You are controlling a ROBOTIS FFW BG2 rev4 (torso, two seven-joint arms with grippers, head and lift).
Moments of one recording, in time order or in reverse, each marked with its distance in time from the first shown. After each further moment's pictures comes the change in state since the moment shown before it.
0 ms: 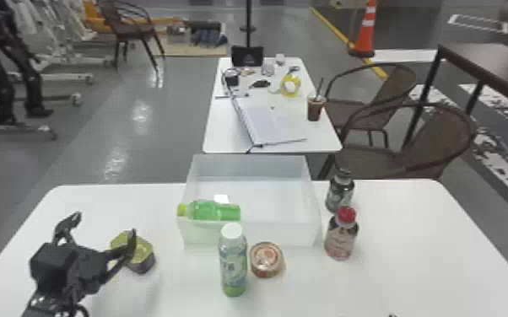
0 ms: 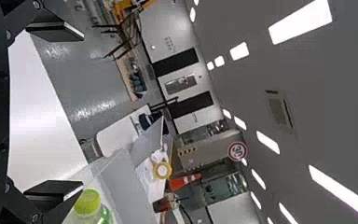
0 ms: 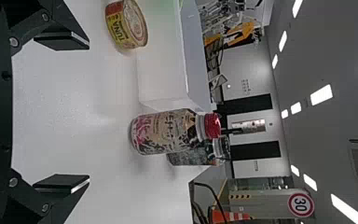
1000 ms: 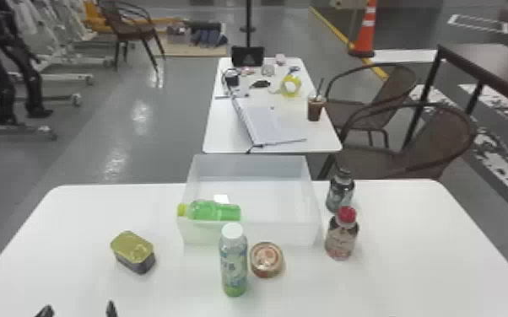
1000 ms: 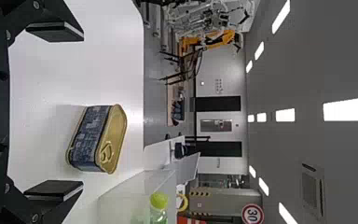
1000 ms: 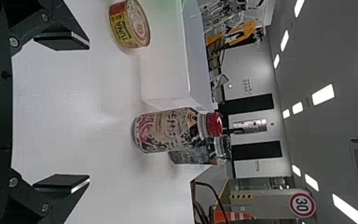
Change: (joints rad) left arm 0.319 0.000 -0.087 -0.069 0.316 -0.020 0.221; right arm 0.015 -0.005 -0.002 -0.012 0.000 0.002 0.000
